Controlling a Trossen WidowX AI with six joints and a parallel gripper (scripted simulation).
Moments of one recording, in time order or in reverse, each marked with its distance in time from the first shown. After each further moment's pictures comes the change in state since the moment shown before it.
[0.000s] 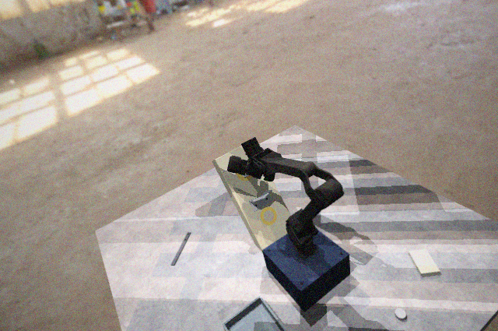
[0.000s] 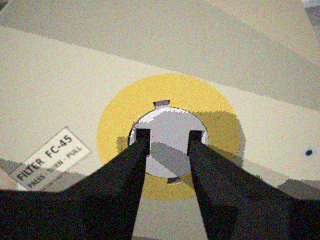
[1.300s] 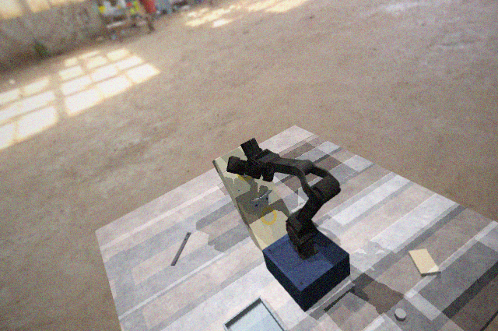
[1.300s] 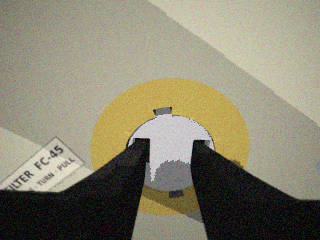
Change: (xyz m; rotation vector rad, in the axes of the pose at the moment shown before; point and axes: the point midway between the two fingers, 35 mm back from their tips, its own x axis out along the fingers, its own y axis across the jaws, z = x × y) arm 0.012 0.000 0.000 0.000 -0.001 0.001
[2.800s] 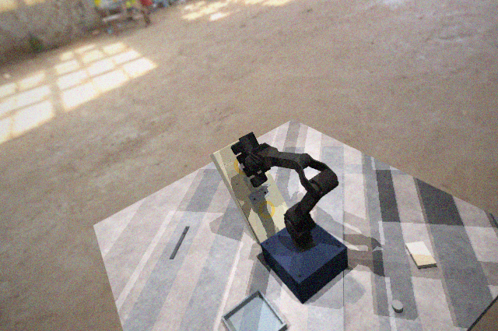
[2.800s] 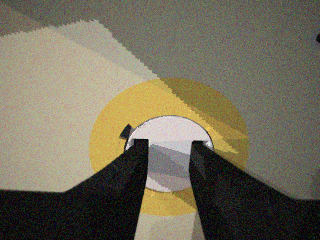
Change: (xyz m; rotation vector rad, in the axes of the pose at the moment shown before) arm 0.001 -0.001 -0.001 0.813 0.001 -0.004
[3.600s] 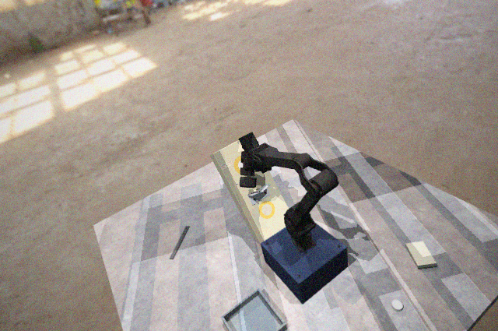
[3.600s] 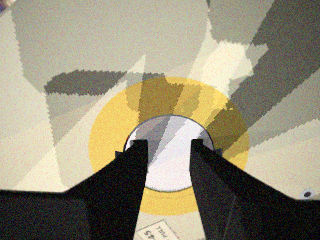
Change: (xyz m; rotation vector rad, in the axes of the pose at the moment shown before) arm -0.001 0.001 0.000 0.629 0.003 0.003
